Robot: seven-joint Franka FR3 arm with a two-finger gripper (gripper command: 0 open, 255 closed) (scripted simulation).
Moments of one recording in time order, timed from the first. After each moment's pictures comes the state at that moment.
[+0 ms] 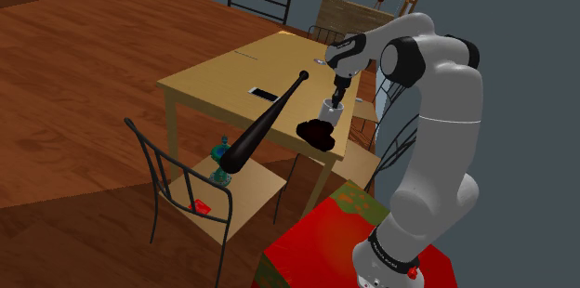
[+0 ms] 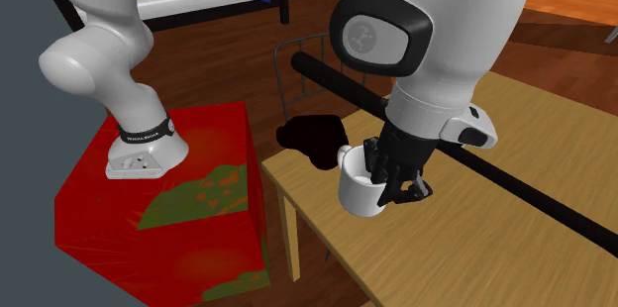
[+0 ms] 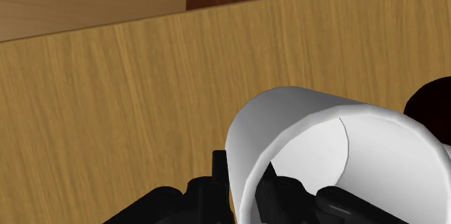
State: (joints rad) arm -0.28 0.45 -0.41 -1.69 0.11 2.02 -0.97
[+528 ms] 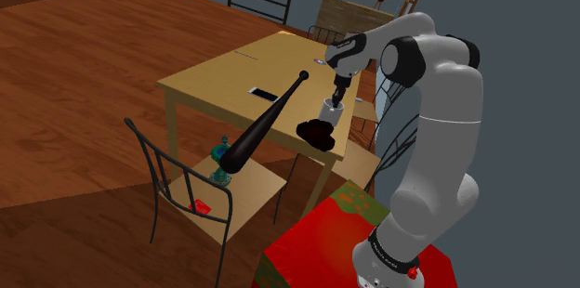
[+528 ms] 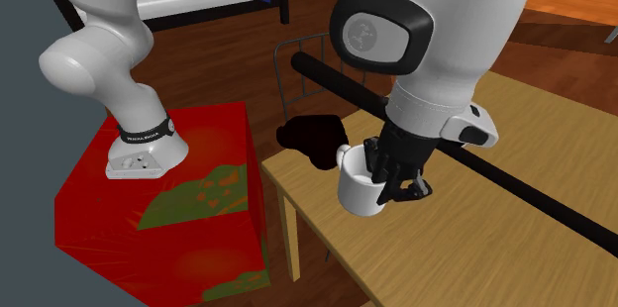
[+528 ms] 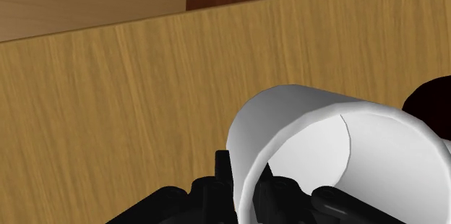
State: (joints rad) arm -0.28 0.45 -0.41 -1.69 0.10 2.02 -0.97
